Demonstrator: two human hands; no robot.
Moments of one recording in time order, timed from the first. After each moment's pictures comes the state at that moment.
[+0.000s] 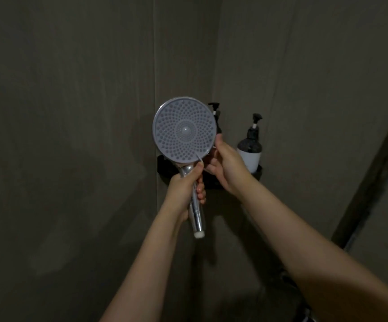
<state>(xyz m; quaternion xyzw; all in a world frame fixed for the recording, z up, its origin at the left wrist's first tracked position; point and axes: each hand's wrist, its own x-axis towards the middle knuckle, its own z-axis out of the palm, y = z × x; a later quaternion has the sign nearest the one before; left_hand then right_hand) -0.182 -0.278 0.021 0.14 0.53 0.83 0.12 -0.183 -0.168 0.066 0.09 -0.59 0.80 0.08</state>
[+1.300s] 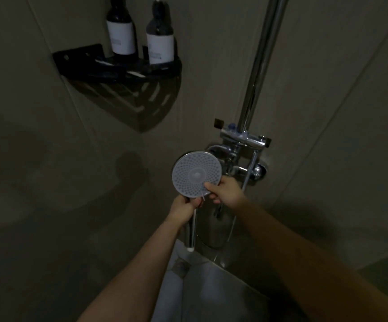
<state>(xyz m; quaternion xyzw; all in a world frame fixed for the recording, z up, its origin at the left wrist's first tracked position) -0.014 -0.172 -0.218 0.05 0.72 0.64 0.27 0.027 -0.047 -0.182 -0.28 -0.76 0.58 0.04</state>
